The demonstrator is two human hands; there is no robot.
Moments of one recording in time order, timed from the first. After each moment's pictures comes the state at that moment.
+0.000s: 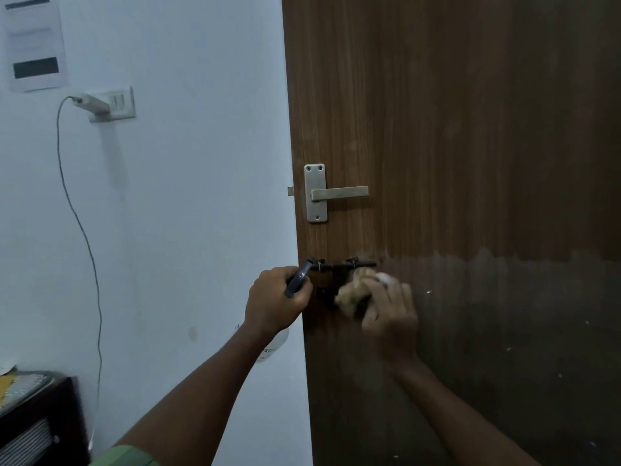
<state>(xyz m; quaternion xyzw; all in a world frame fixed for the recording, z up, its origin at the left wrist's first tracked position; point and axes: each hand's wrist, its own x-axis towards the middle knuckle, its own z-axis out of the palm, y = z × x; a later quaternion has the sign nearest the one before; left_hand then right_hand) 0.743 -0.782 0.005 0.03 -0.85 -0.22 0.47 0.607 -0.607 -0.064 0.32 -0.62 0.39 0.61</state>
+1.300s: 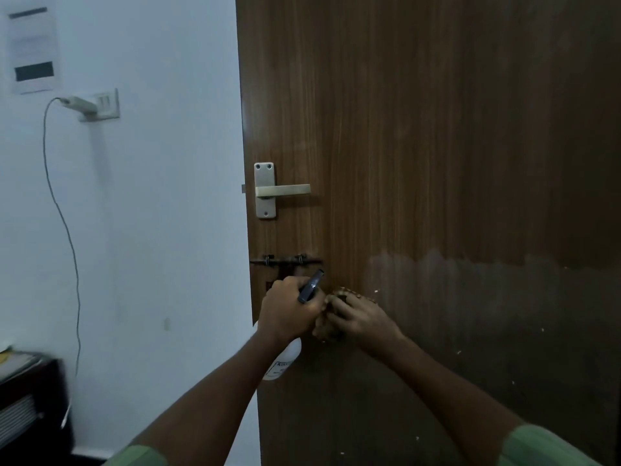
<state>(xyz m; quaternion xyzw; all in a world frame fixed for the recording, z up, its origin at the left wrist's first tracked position) 0.680 -0.659 -0.023 0.04 -0.86 -0.27 0.44 0.507 -0.522 -0.079 0.60 -0.58 0.07 0.55</state>
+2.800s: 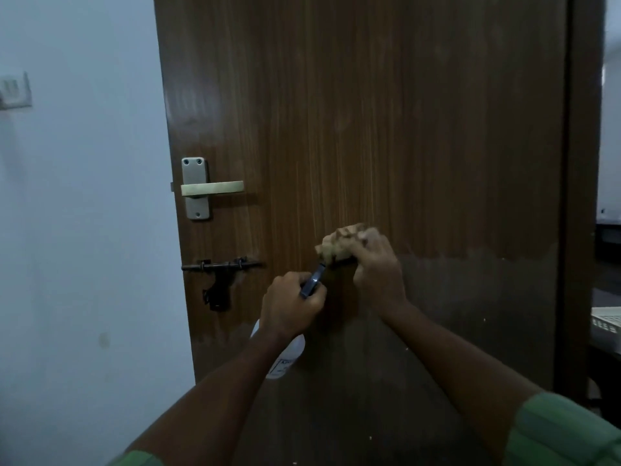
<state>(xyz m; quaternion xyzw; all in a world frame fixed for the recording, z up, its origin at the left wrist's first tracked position) 0.598 -0.588 -0.017 0.01 -0.86 -0.31 0.40 0.451 -0.440 -0.005 0.40 -0.67 0.32 0.54</state>
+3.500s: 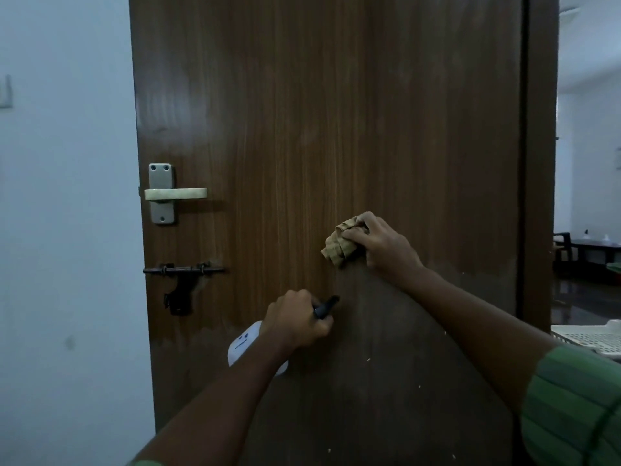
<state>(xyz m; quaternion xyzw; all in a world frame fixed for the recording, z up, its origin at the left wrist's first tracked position) 0.564 -0.518 -0.015 0.07 -0.95 -0.14 0.26 0.399 -0.341 0.062 0.49 -0.68 0.13 0.52</state>
